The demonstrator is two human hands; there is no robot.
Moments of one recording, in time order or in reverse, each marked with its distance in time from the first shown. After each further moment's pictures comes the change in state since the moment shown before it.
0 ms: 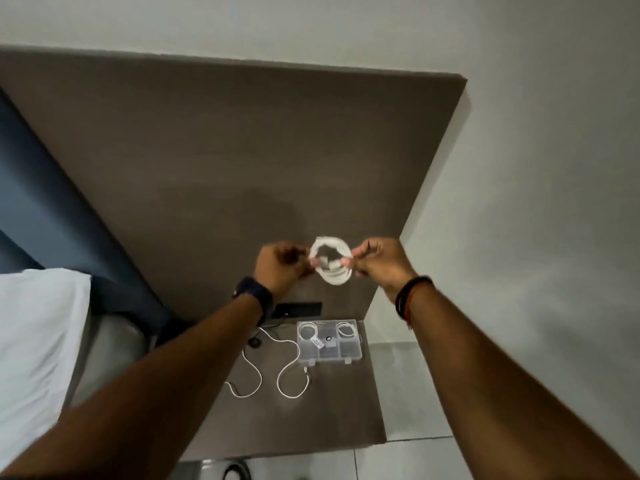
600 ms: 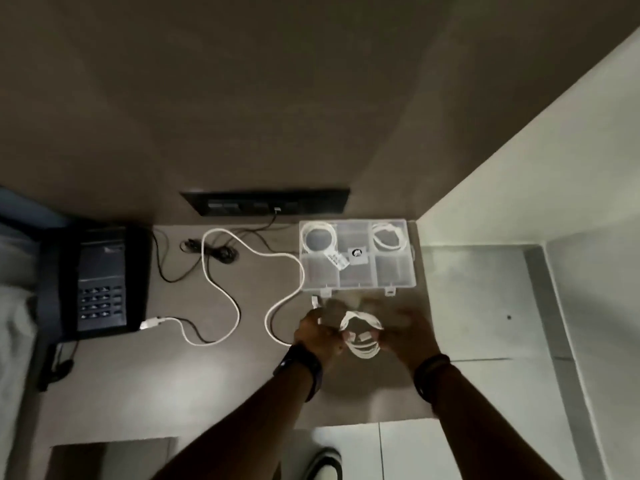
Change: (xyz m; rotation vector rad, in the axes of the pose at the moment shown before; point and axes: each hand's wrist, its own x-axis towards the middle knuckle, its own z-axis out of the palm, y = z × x) left_hand 0.053 -0.485 0.096 0.053 -0.047 -0.792; right_hand 0.071 0.498 0.069 -0.021 0.015 0.578
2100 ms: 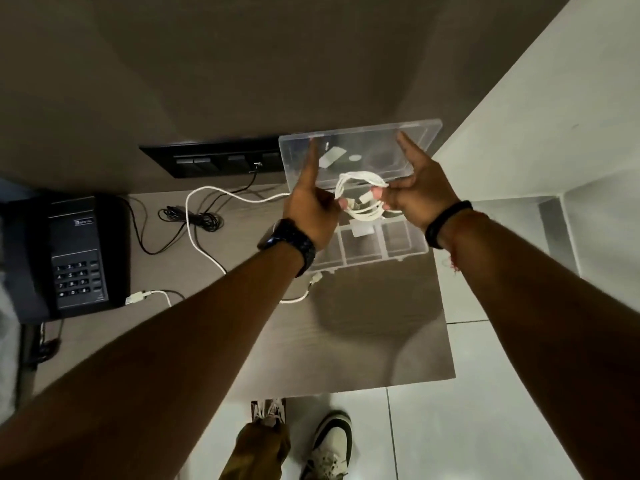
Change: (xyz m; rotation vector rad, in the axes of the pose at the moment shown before) left_hand 0.042 0.098 -0.005 0.116 -0.008 0.557; right_hand 0.066 -0.109 -0.016 -0.183 -0.004 -0.324
